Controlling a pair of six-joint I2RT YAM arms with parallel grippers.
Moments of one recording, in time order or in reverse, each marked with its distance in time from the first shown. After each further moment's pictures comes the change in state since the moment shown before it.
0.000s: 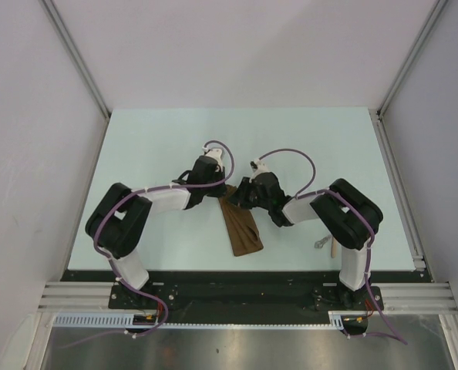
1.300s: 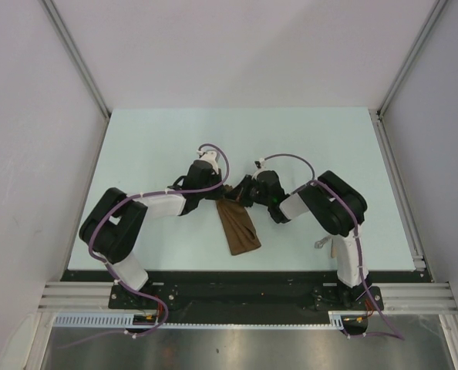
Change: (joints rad) left arm 0.008 -0.057 -0.094 0.101 0.023 -0.047; right arm -0.058 0.206 0.067 0.208 -0.147 0.317
